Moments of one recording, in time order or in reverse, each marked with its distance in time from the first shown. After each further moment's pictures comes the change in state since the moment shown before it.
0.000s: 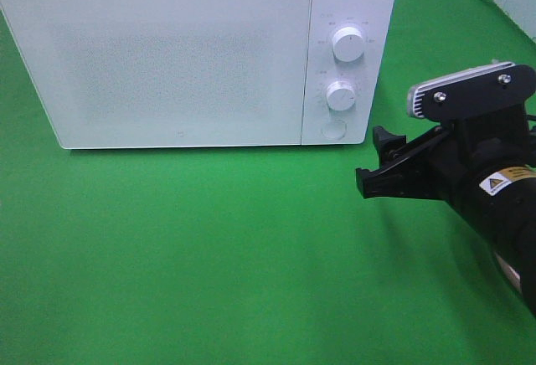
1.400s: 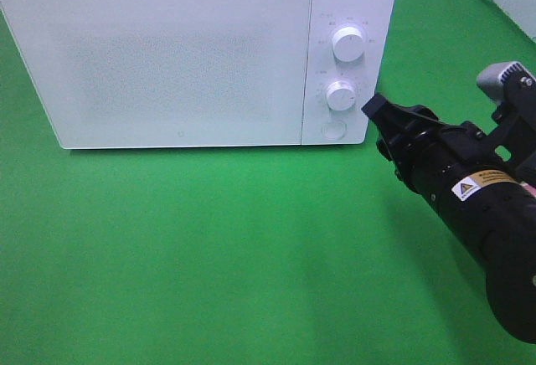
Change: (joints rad) left arm 0.000 0.000 0.000 0.000 0.001 0.000; right arm 0.015 0.115 -0.023 -0.048 -0.138 1.034
